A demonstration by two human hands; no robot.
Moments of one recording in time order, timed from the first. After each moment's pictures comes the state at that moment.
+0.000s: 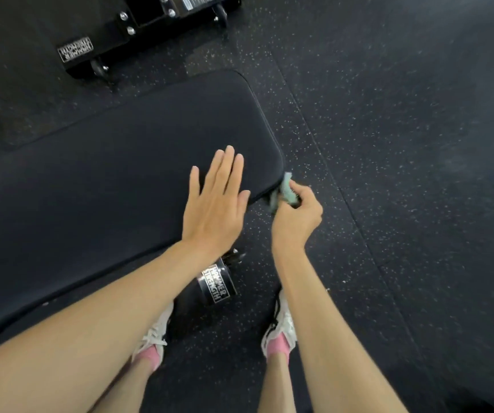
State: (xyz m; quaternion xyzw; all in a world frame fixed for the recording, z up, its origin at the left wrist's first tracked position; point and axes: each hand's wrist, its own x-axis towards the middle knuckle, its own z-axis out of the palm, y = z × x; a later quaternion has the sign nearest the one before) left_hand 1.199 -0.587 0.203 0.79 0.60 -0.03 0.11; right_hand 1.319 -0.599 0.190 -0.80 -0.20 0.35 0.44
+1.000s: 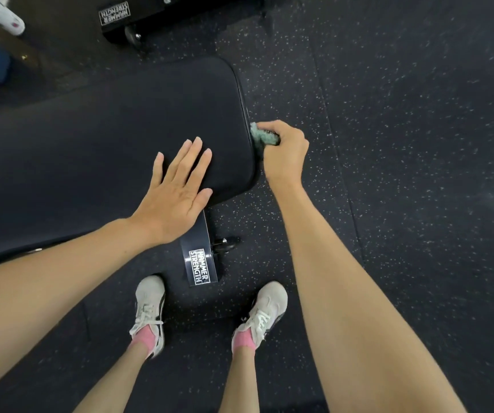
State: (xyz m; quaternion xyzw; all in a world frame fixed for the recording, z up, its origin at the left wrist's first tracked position) left_hand 1.197 -0.579 0.212 0.76 0.62 -0.09 0.18; right_hand 1.378 -0.487 0.189 -0.68 -0.45 0.49 0.32
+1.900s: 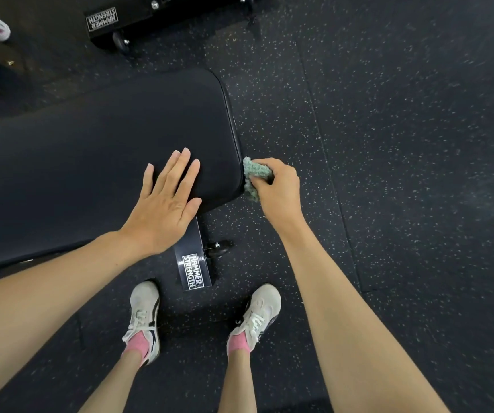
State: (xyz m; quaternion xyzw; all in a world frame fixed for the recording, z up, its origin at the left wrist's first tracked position) left_hand 1.200 -0.578 0.215 0.75 0.62 -0.10 0.18; right_hand 1.403 -0.522 0.199 -0.64 -0.46 0.55 0.26
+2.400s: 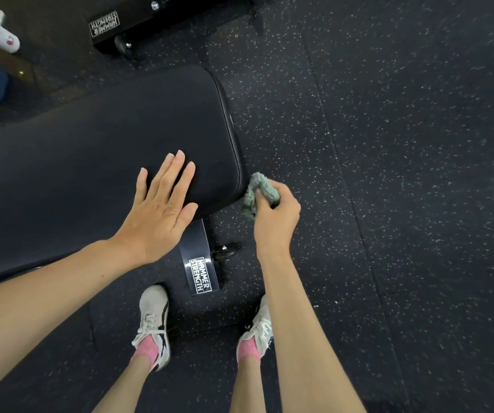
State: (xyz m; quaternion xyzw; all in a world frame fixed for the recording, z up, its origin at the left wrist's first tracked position) left_hand 1.197 -0.578 0.208 0.76 0.62 -0.08 0.17; right_hand 1.383 -0.562 0.170 -0.70 -0.25 0.55 0.37
